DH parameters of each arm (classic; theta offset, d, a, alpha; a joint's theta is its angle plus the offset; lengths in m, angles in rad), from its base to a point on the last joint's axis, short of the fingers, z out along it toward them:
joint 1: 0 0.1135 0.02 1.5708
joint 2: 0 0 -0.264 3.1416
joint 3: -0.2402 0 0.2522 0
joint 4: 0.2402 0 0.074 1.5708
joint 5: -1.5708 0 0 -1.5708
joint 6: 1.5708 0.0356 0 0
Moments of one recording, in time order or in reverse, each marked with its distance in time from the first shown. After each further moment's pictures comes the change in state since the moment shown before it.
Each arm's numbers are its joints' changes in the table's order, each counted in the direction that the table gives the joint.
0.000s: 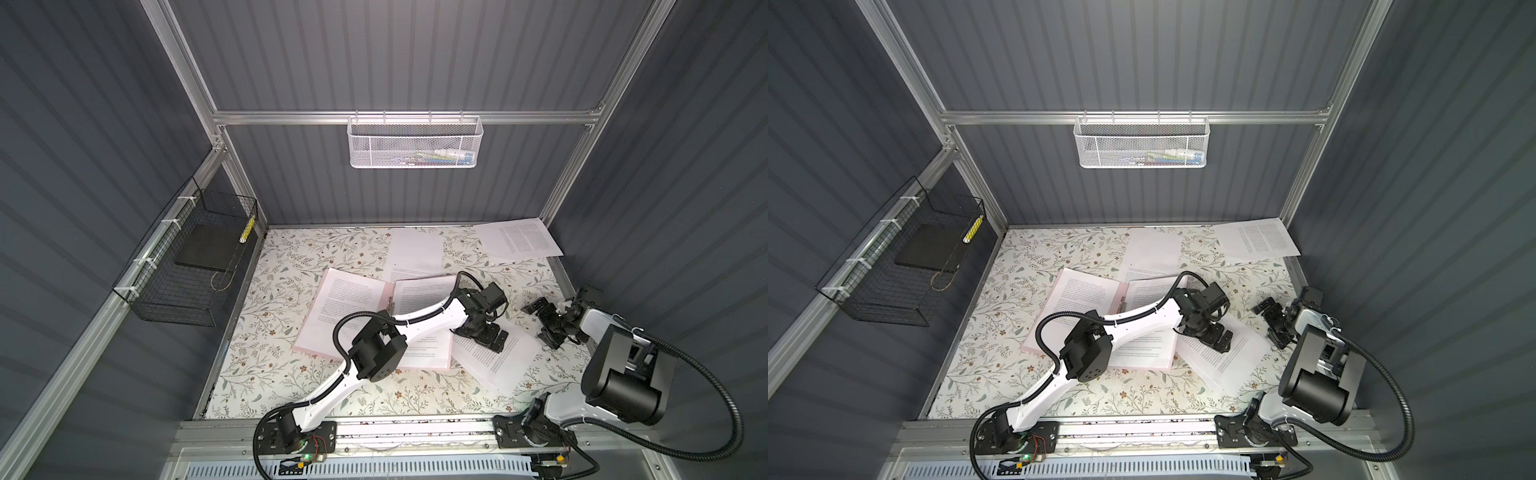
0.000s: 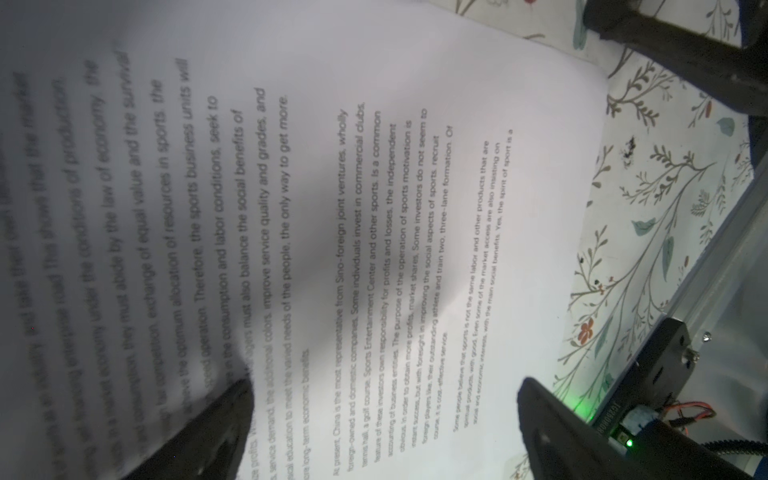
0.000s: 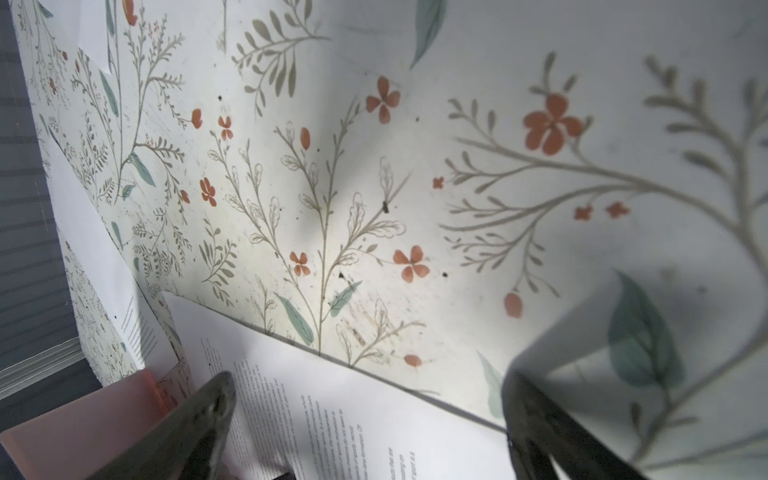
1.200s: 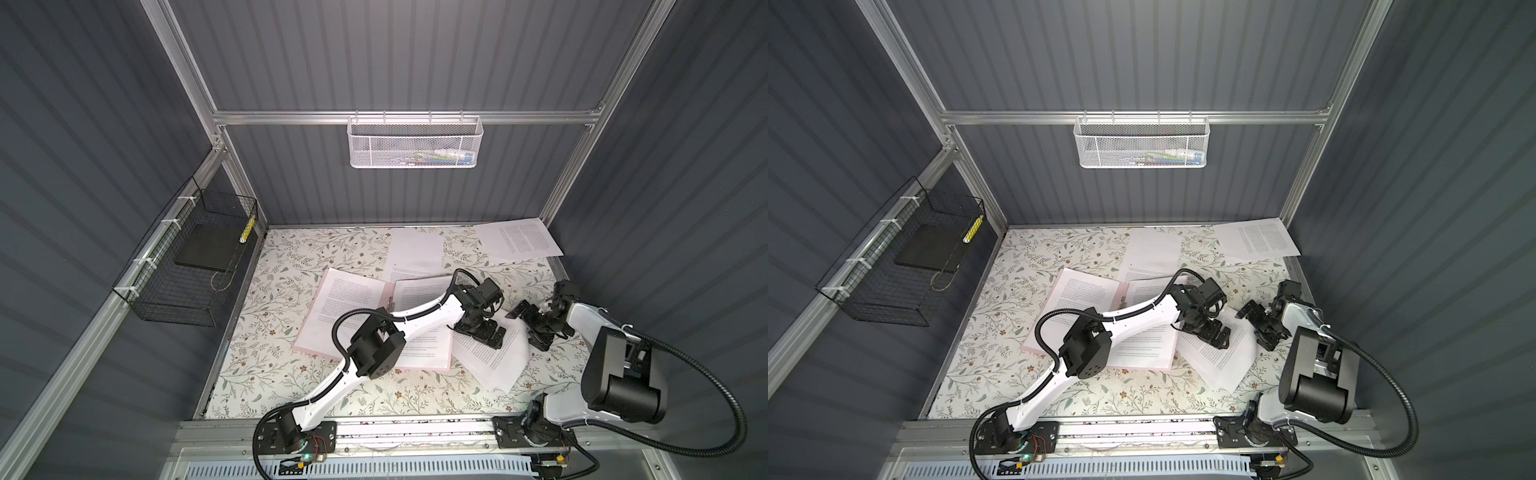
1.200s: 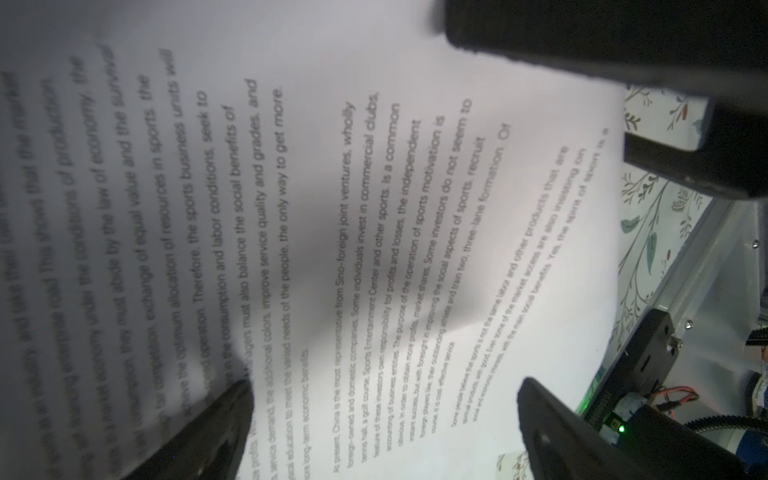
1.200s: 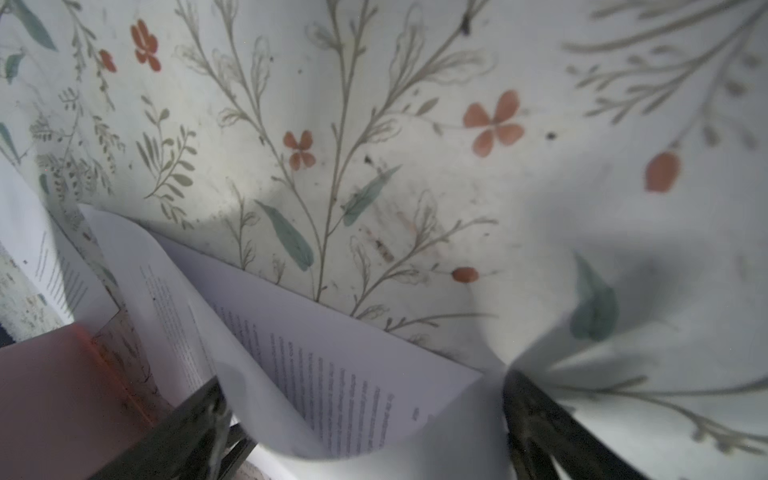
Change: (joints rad) left arm 0.024 -0.005 0.000 -0.011 -0.052 0.032; right arm 0.174 0.045 0.001 0.146 -0.068 0.024
